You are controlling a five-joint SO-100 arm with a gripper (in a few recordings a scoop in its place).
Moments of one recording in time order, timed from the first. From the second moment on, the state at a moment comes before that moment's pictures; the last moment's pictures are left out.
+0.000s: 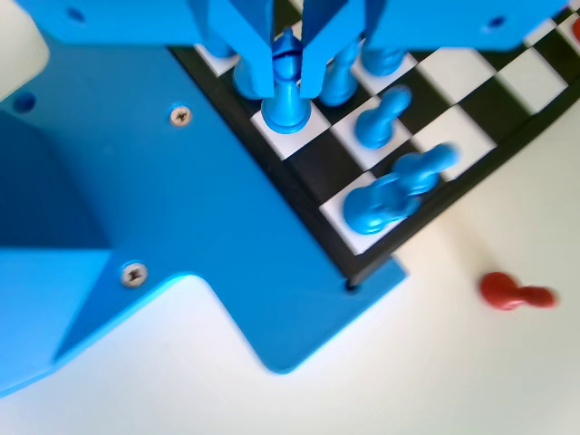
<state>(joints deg) 19.6 110.0 153.7 44.2 -161.8</state>
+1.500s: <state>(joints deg) 0.5 109.9 144.2 43.8 -105.7</state>
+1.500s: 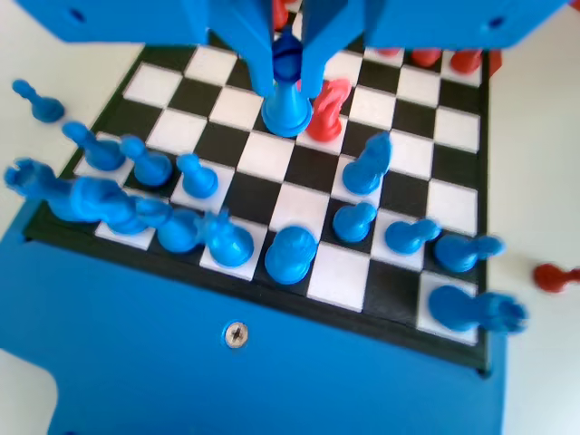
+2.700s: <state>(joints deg) -3.9 95.4 136.3 41.0 -96.5</state>
